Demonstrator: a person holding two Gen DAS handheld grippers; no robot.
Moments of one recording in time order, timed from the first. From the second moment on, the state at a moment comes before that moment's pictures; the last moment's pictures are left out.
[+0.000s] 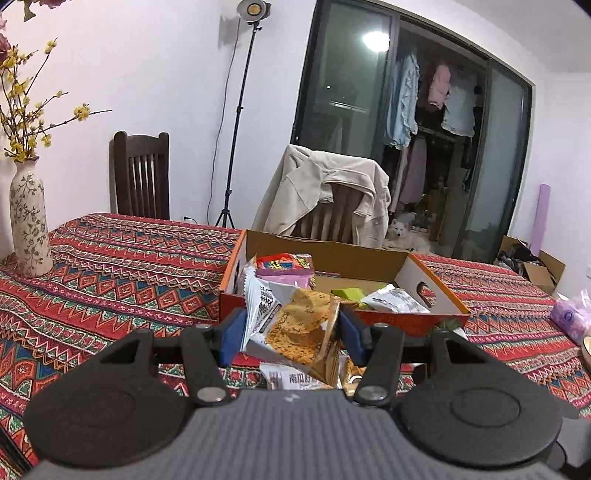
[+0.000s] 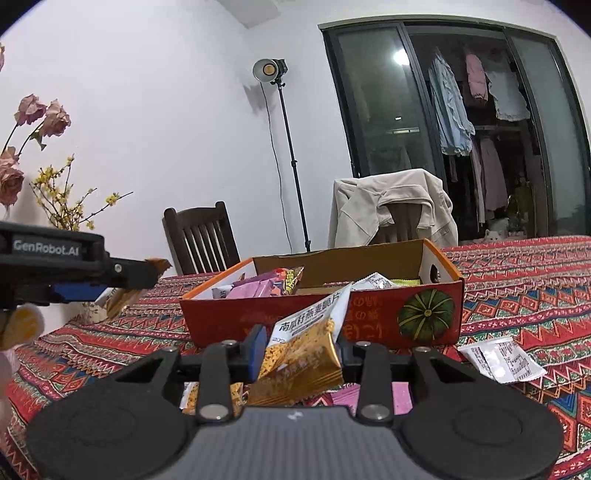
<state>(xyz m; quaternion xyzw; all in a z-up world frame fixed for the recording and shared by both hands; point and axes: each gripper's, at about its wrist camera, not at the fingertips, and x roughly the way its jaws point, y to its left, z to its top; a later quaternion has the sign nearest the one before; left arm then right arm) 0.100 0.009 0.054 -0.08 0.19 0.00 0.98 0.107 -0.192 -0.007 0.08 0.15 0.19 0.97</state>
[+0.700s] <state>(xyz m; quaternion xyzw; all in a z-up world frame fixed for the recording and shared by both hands) 0.243 0.005 0.082 -0.08 0.23 0.05 0.97 0.189 -0.171 0.074 0.02 0.15 0.12 0.98</state>
